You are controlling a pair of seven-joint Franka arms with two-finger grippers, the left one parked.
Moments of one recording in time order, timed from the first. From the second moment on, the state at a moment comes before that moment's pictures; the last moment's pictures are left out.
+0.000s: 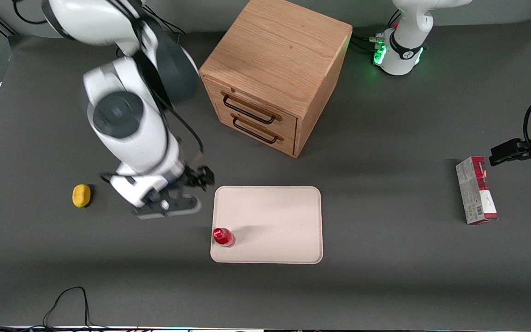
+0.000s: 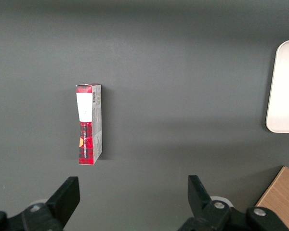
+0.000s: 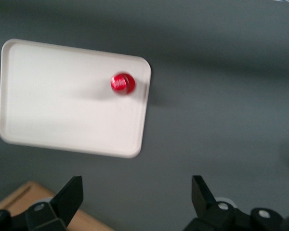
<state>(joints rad) 0.47 0.62 0.03 -0.85 -0.08 1.45 0.38</state>
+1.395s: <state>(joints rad) 0.07 0.06 -0.04 -1.49 -0.01 1.51 0.03</state>
